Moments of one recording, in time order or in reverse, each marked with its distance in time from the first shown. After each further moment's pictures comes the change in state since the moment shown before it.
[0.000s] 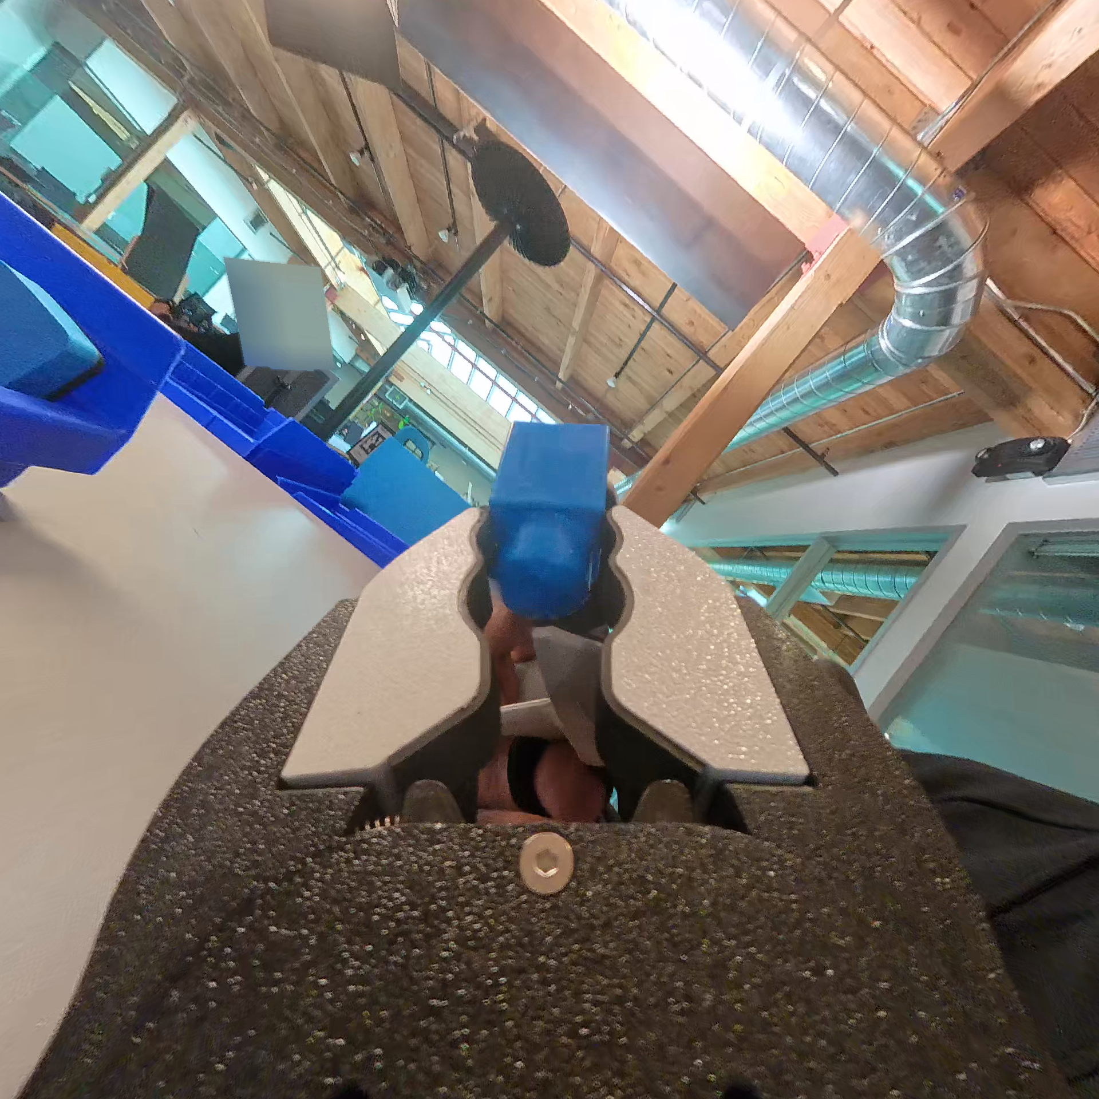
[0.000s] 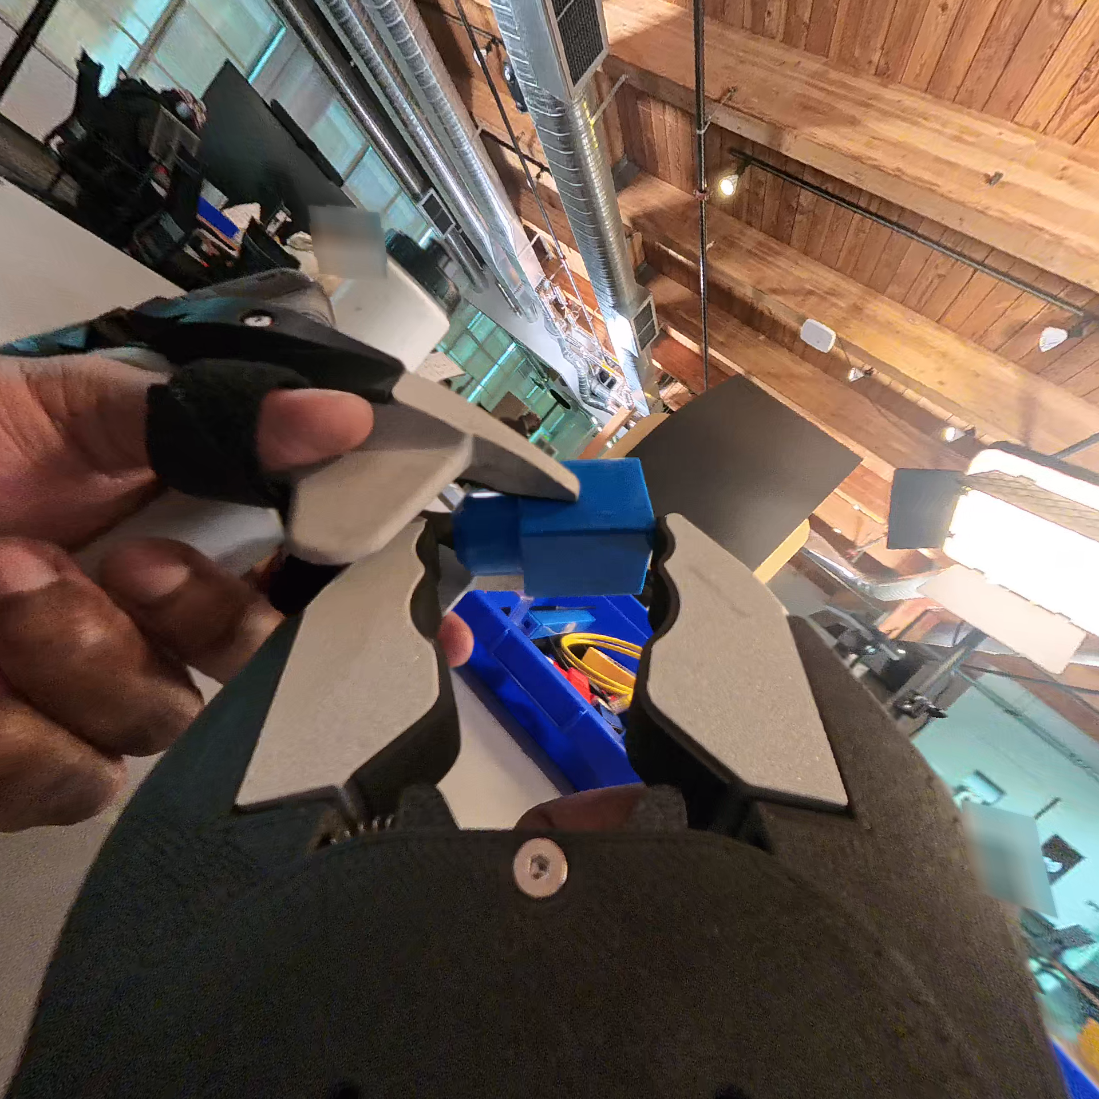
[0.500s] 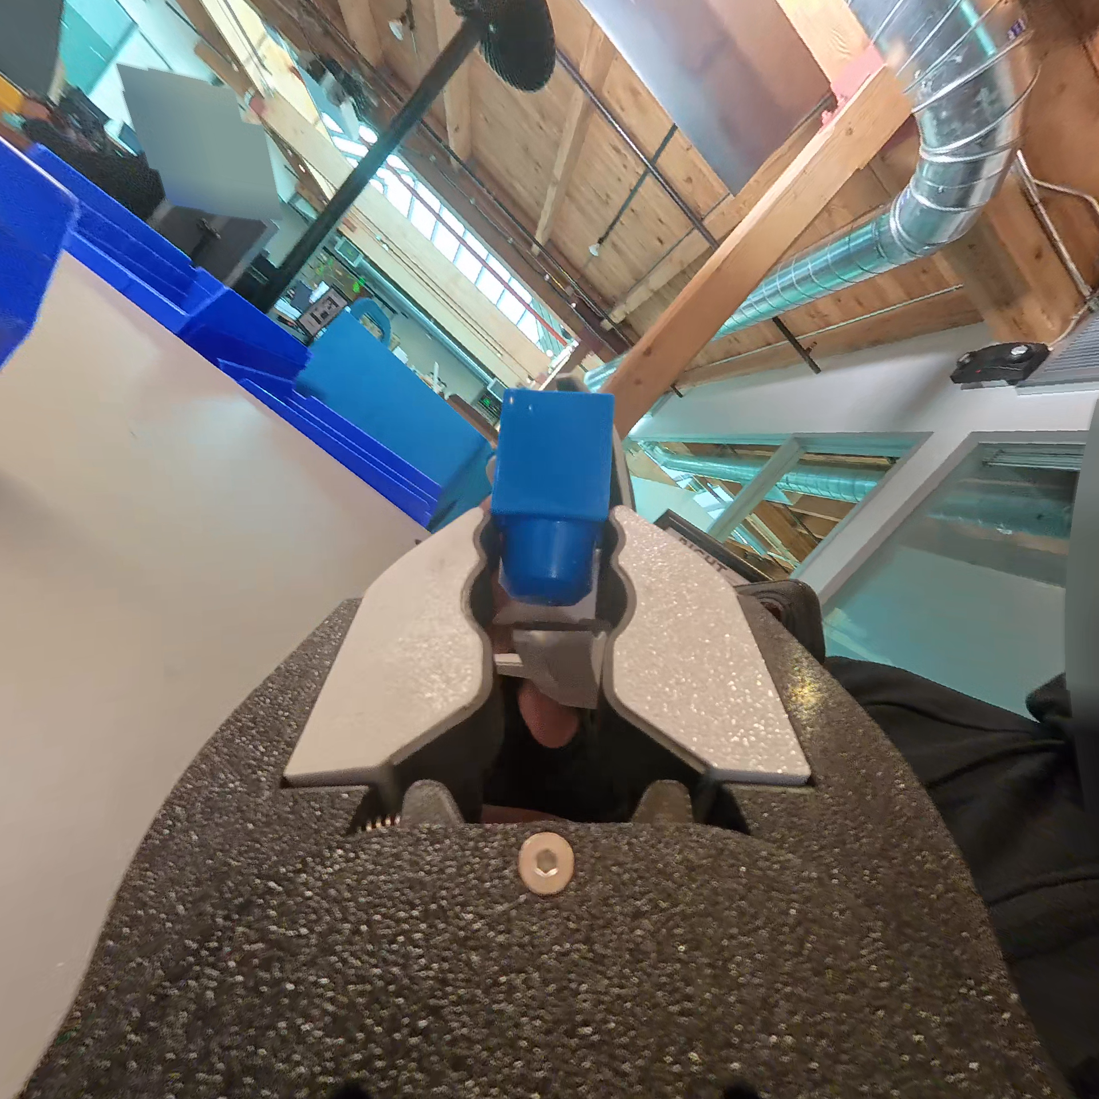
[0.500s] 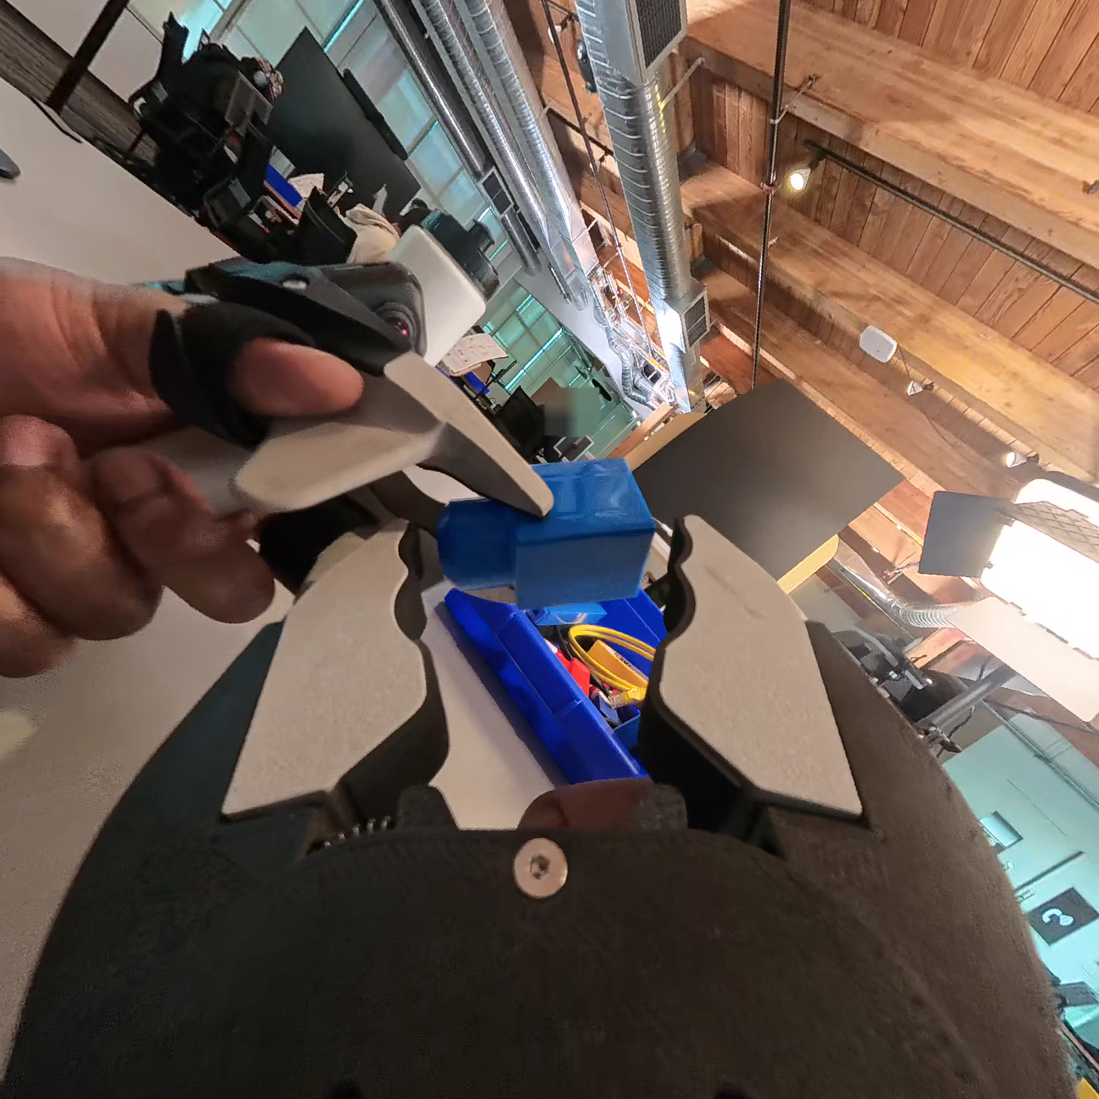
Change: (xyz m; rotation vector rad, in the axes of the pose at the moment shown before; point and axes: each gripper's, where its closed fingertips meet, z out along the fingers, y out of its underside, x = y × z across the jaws) left arm 0.005 0.018 -0.003 -0.236 0.040 -0.060; right arm 0.000 0.002 -0.004 -0.027 -0.098 -0.058
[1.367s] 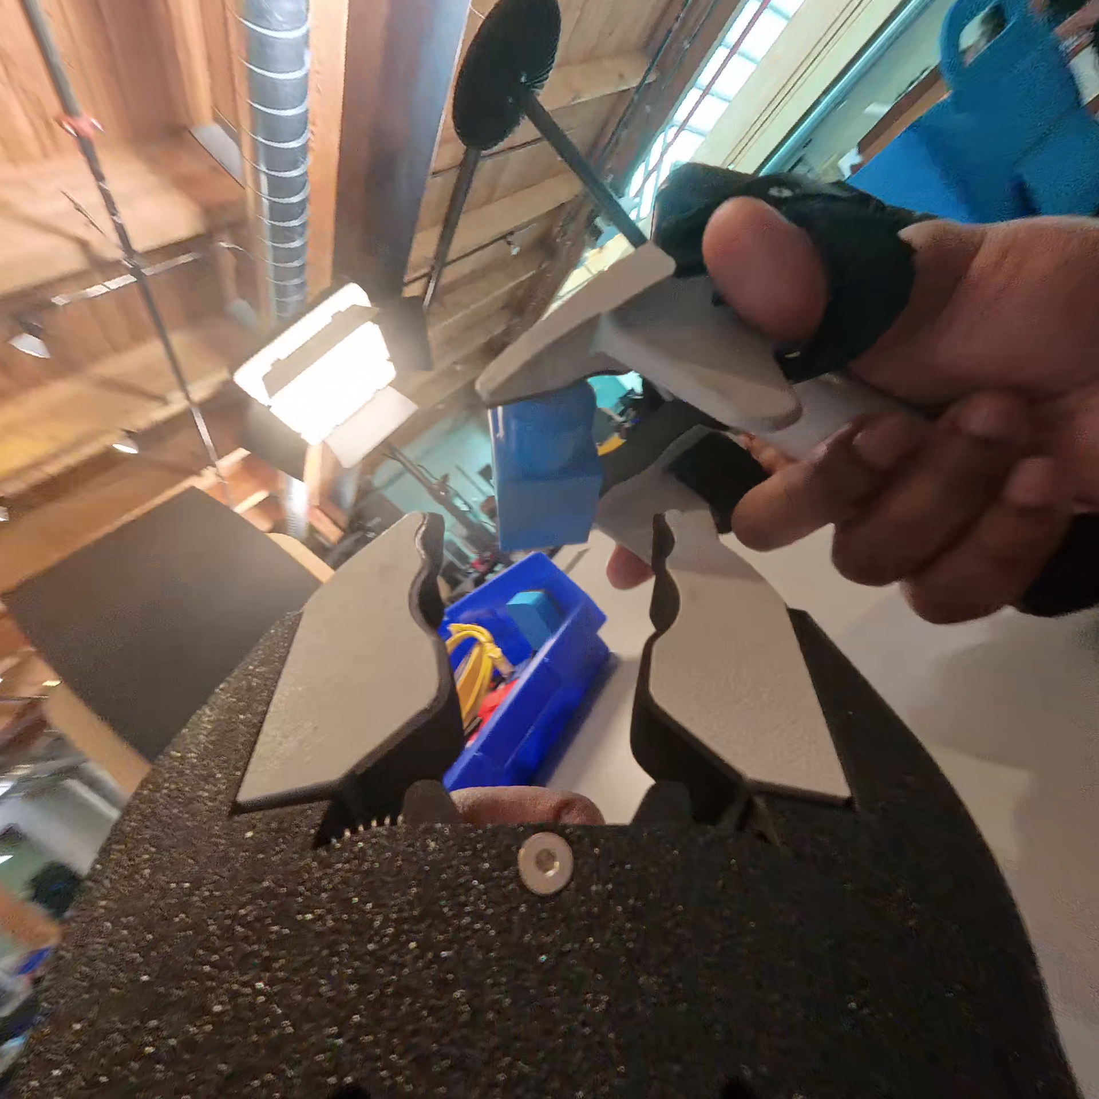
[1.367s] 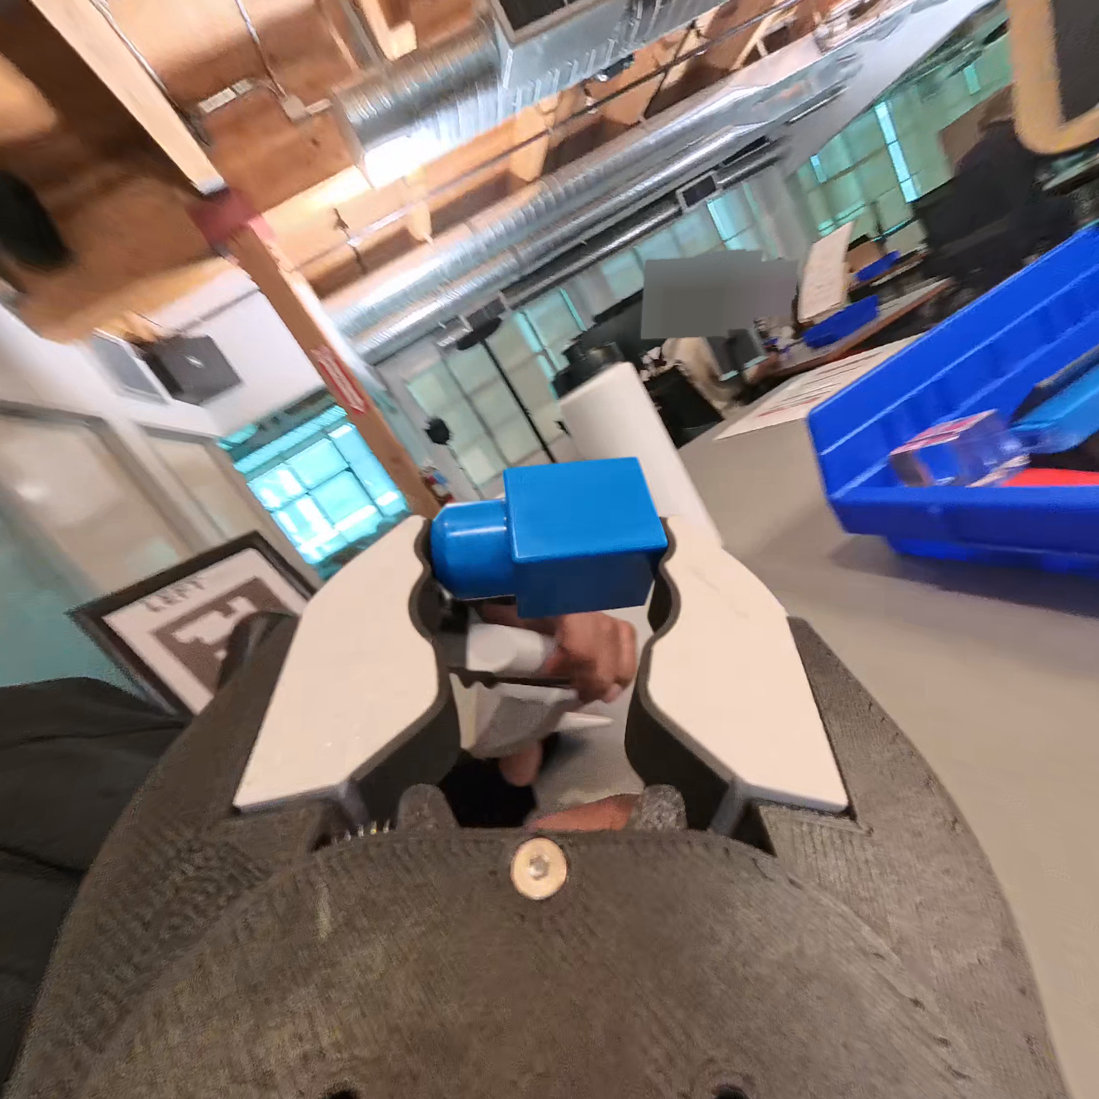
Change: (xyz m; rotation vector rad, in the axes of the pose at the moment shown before) left arm -0.006 -0.014 -0.010 -0.079 -0.537 1.693; right arm 0.005 -0.007 0.005 0.129 -0.414 1.477
